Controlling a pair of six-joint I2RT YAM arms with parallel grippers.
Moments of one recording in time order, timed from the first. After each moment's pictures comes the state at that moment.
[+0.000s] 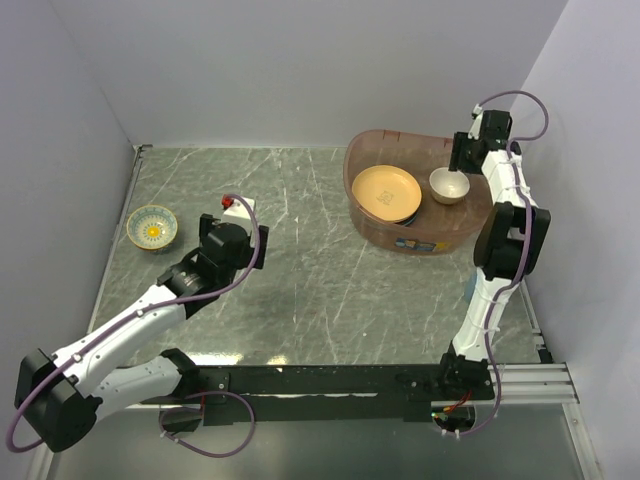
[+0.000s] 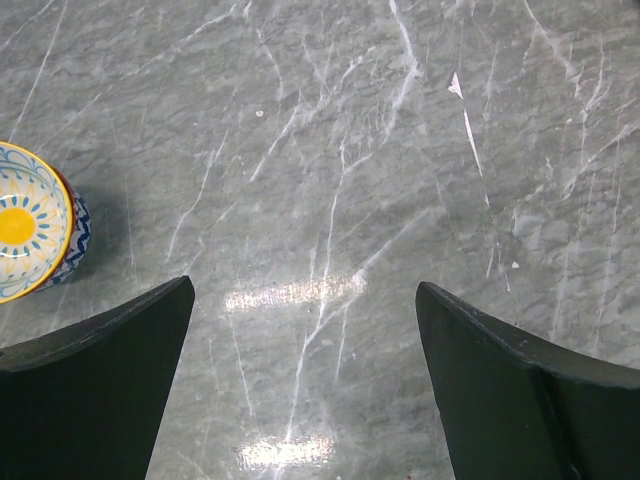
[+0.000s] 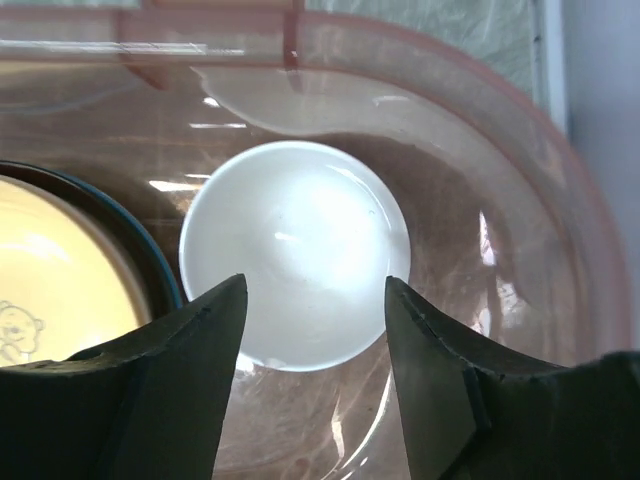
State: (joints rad) left arm -0.68 1.00 0.77 -0.30 -0.55 -0.15; right arm -0.20 2.14 1.94 -0.59 -0.07 -0.03
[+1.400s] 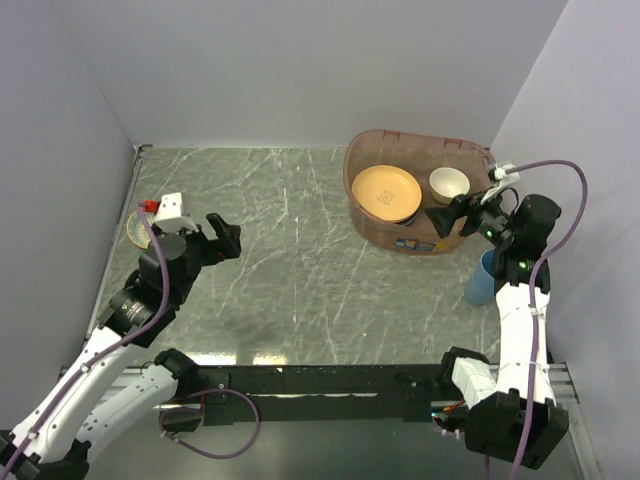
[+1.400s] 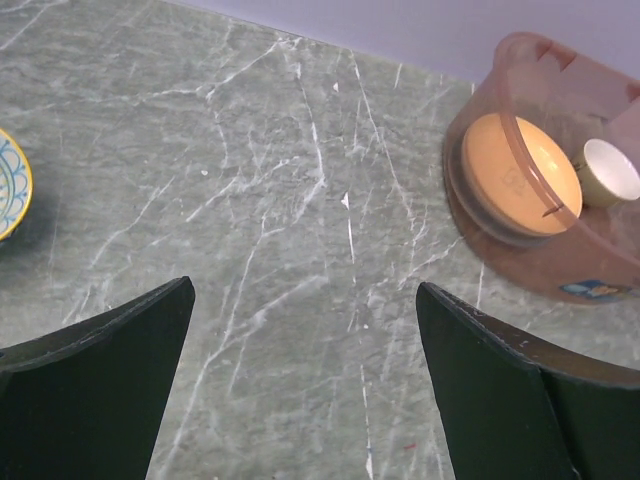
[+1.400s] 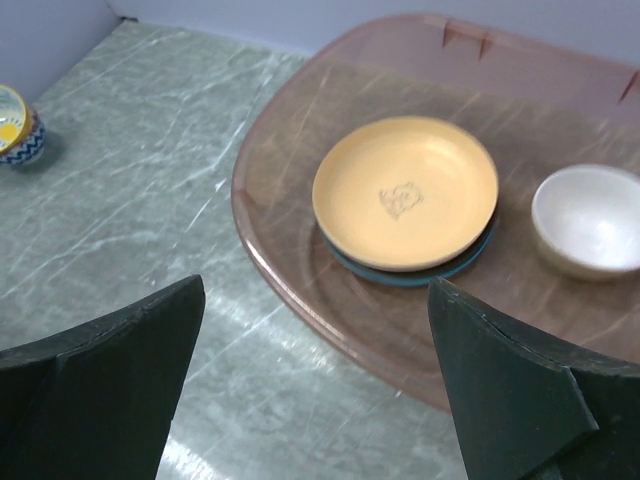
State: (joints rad) left arm -0.55 0.67 0.82 -0.40 -0.40 -0.46; right arm -0.29 0.91 0.88 -0.17 -0.81 0.01
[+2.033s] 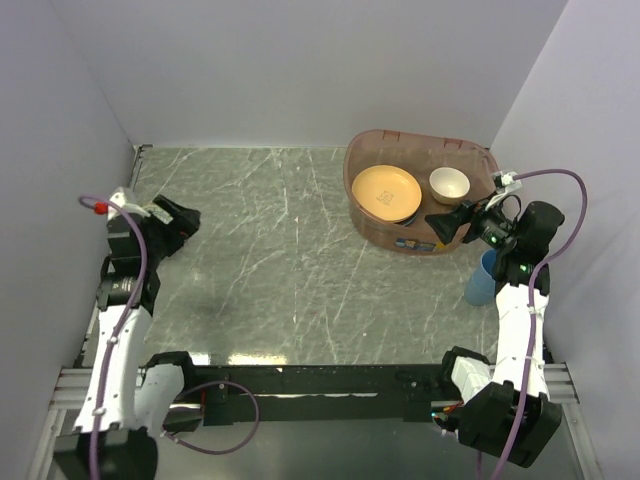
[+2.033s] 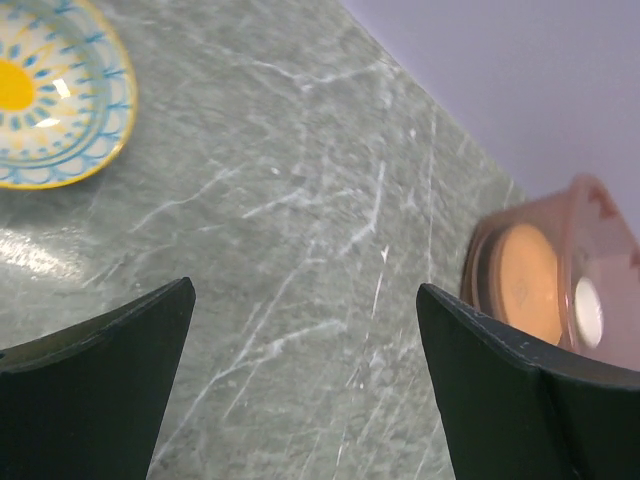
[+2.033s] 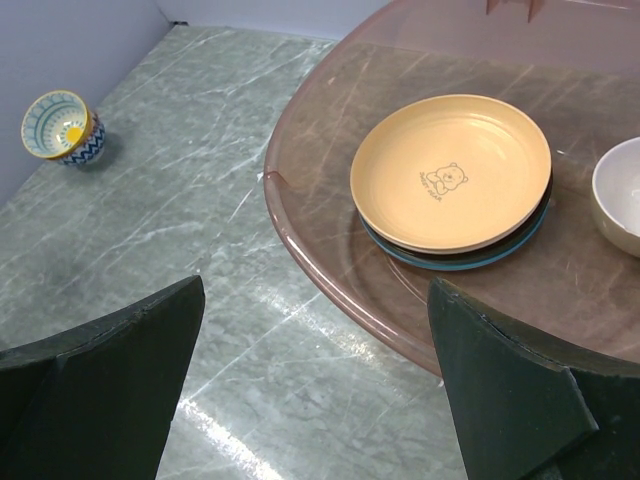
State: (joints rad) left arm 0.02 0.78 0.78 -0.34 0.00 -0.67; right arm -0.37 0.92 0.81 -0.12 -0.96 0.10
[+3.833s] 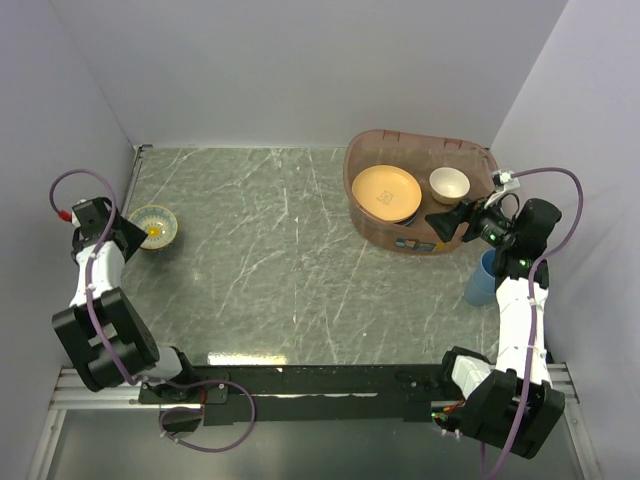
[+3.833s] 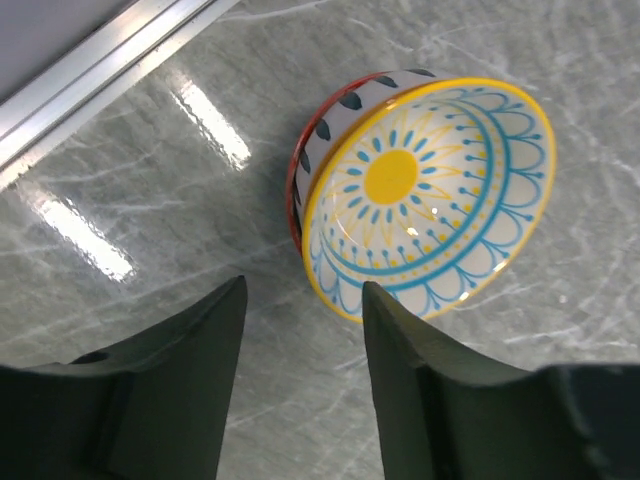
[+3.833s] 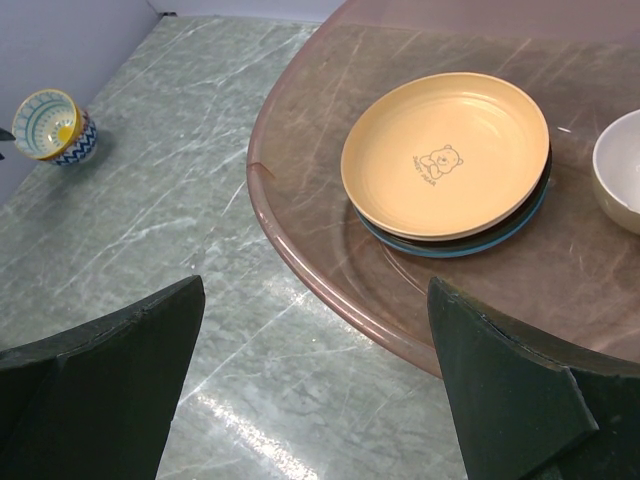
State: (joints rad) left arm 0.49 1.35 0.91 -0.35 -0.01 -0.53; right arm -0.37 0.97 0.81 -0.12 -0.95 0.10
